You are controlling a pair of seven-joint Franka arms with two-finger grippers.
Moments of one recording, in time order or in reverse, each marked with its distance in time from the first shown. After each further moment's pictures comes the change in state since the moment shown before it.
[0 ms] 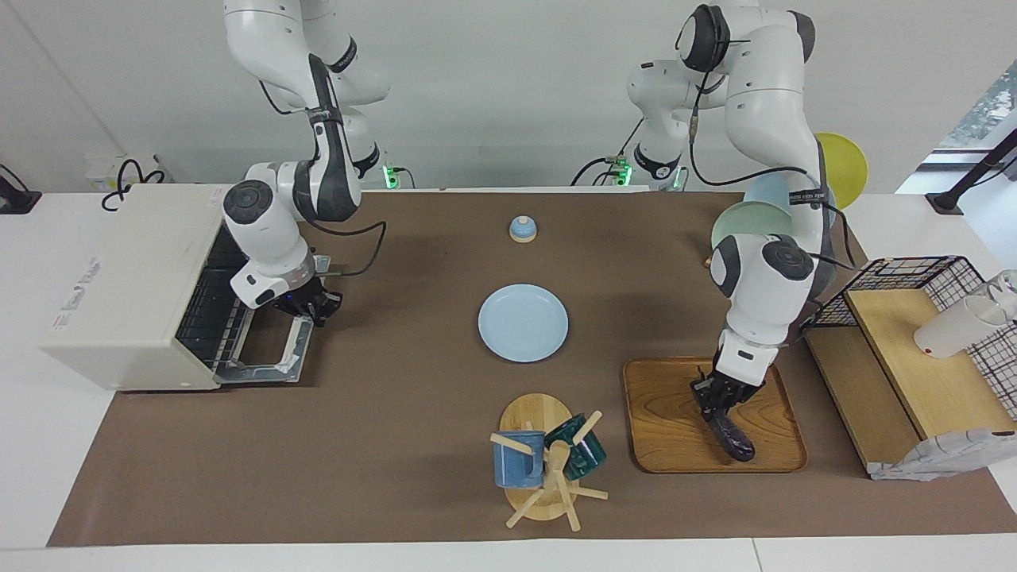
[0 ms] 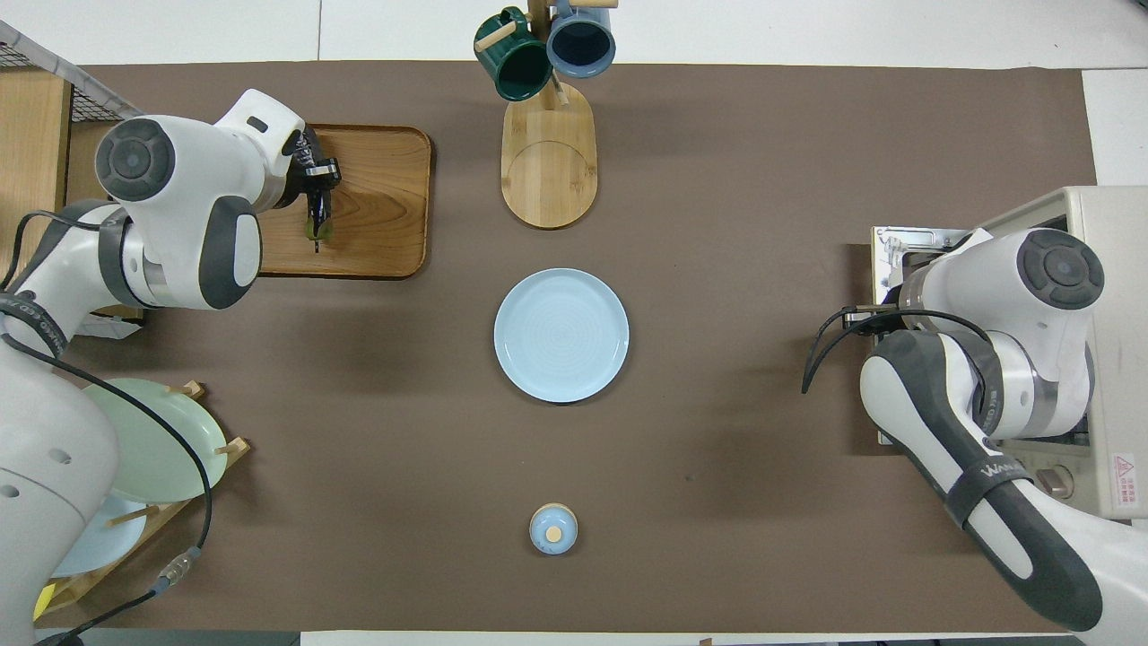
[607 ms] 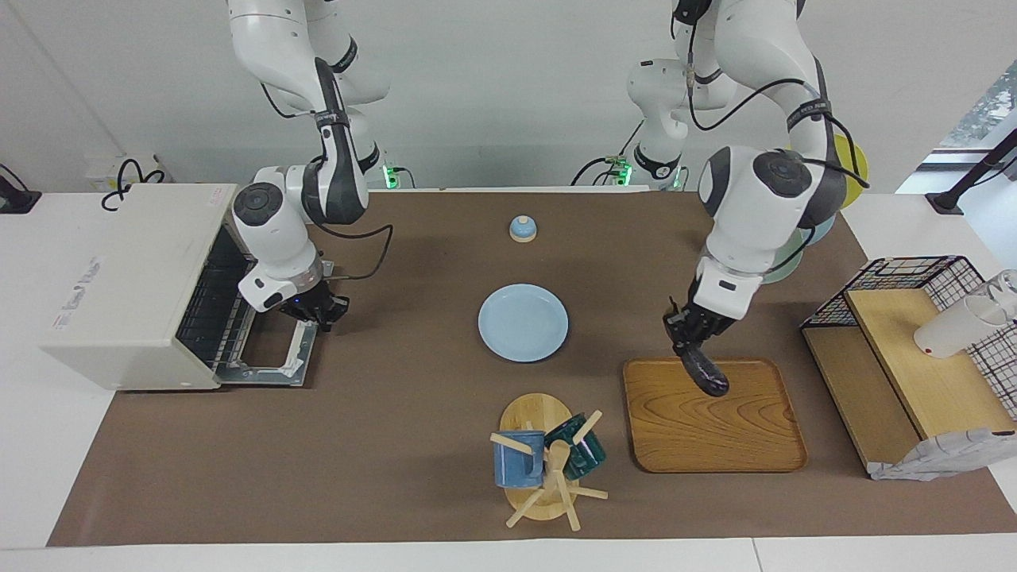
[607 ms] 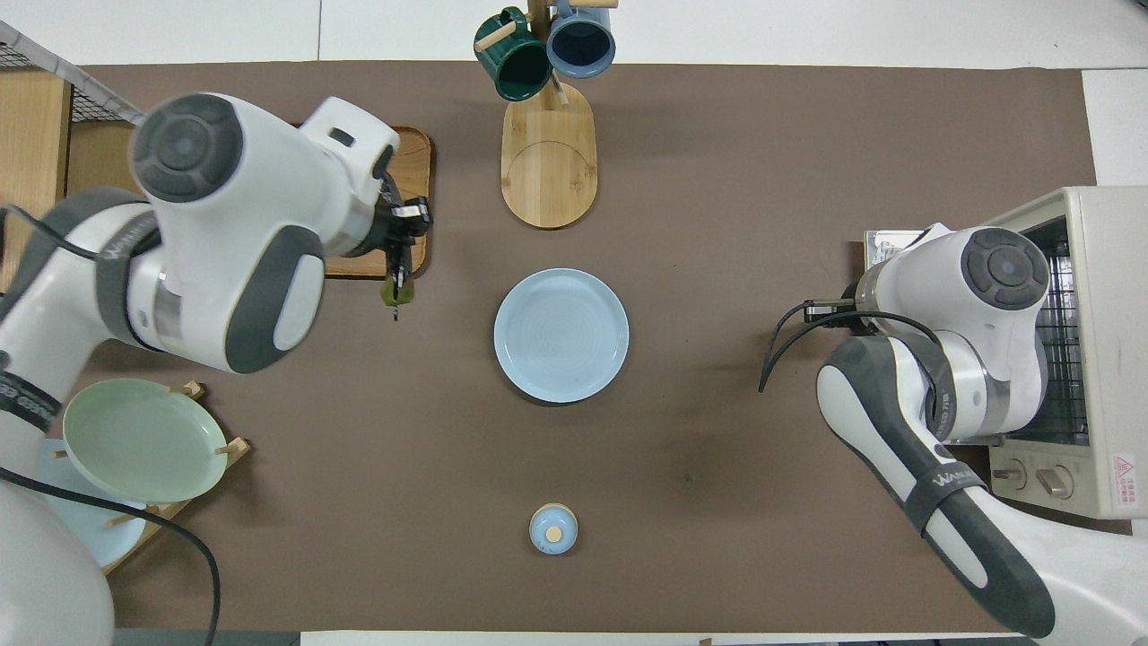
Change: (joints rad) left arm -0.236 -0.260 -0.037 -0.044 -0.030 -0.372 -0.266; right arm 0.109 0.005 -0.010 0.028 0.000 0.010 0.098
